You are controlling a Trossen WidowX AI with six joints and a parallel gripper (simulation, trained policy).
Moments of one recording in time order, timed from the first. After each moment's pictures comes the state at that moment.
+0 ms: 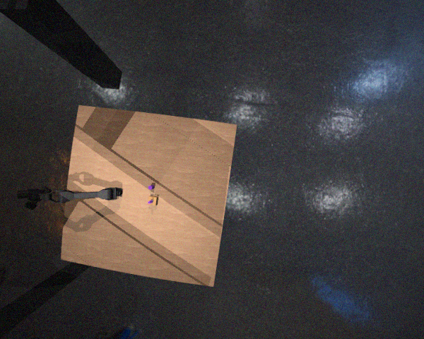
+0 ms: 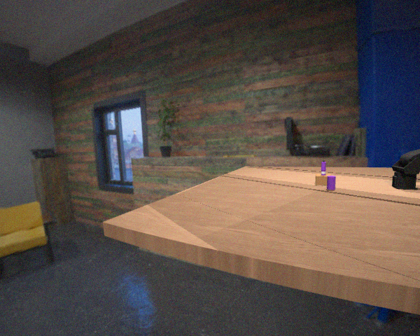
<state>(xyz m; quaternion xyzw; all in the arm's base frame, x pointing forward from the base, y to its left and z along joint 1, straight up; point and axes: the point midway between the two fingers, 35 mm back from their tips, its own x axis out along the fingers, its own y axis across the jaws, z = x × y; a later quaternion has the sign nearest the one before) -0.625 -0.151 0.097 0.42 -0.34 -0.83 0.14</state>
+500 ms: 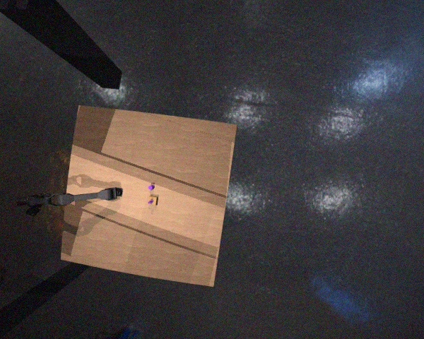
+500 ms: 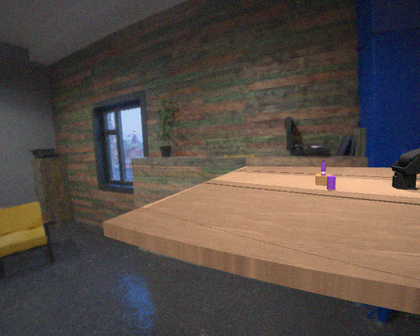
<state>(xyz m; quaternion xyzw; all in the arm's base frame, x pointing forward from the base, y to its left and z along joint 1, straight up) -0.601 -0.195 0.104 0.45 -0.30 -0.83 0.17</state>
